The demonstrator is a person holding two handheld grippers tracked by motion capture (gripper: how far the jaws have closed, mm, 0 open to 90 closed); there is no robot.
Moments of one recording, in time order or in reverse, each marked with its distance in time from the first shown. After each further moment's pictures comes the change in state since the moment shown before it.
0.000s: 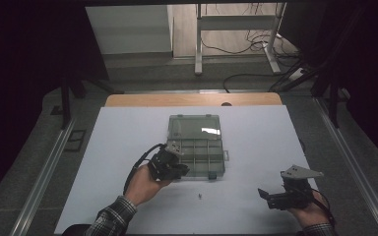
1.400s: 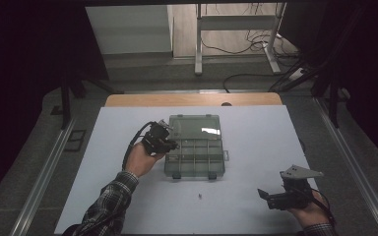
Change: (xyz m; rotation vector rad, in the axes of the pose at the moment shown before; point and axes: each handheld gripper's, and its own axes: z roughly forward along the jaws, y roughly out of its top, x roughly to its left) left arm 0.080 0.016 0.012 -0.005 0.146 -0.124; right arm 0.000 0.000 0.001 0.001 0.011 -0.002
